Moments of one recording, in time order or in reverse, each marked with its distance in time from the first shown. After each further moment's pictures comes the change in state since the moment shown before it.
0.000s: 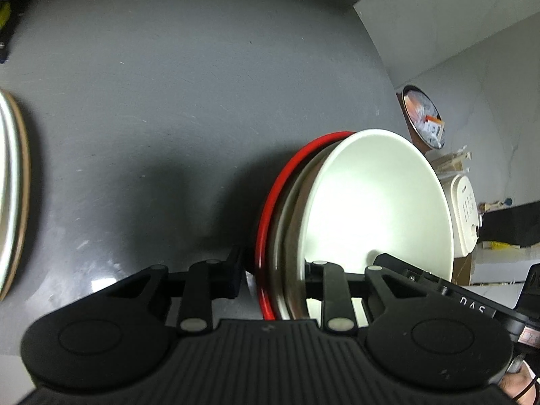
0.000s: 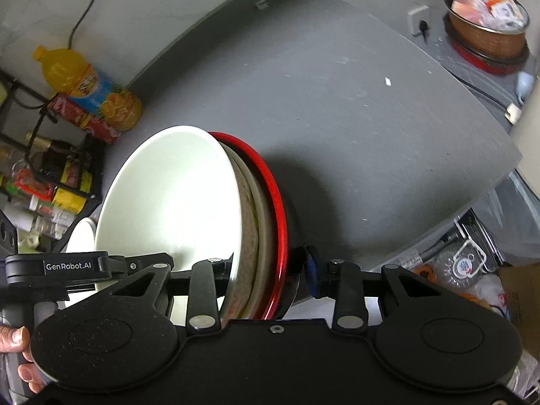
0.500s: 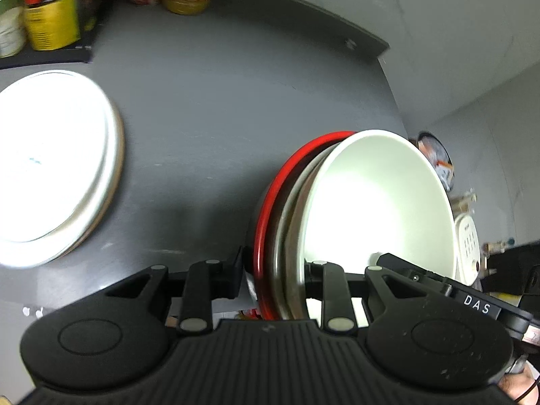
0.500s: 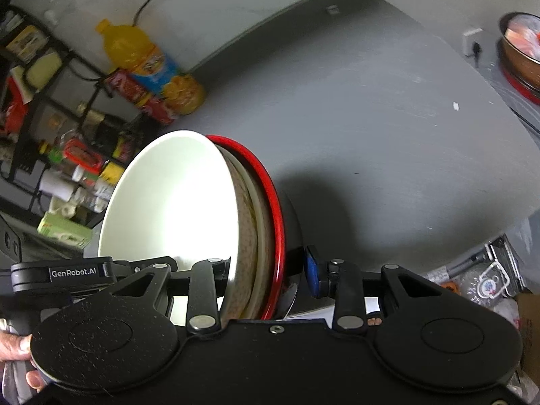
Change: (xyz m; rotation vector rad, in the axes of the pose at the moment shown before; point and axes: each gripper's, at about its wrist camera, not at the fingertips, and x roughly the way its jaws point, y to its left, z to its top) left arm -0.068 0.022 -0.033 -0.117 -0.148 0.061; right arm -0.017 0.049 0.000 -0.124 0.014 0.121
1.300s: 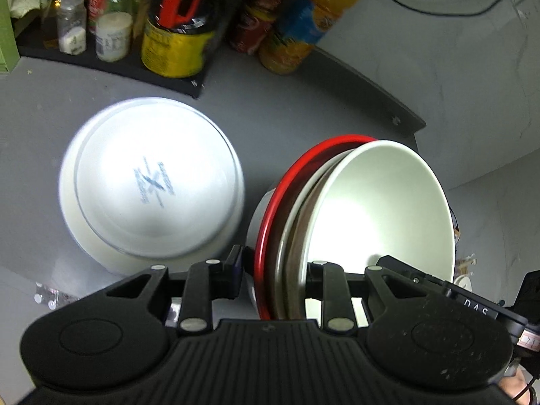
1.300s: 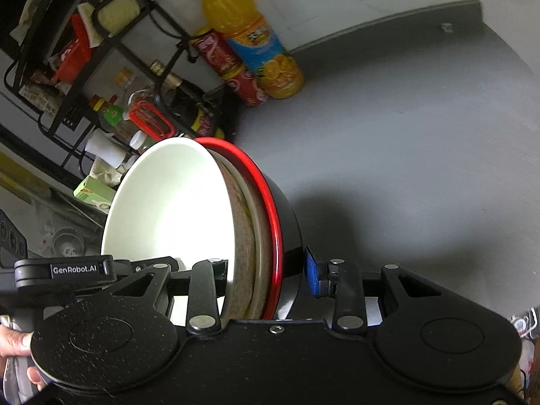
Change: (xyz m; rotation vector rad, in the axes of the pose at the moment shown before) left arm -0.084 0.101 0.016 -0.165 -0.132 0.009; right arm 0.034 0.116 0.012 -0.181 0.037 0.101
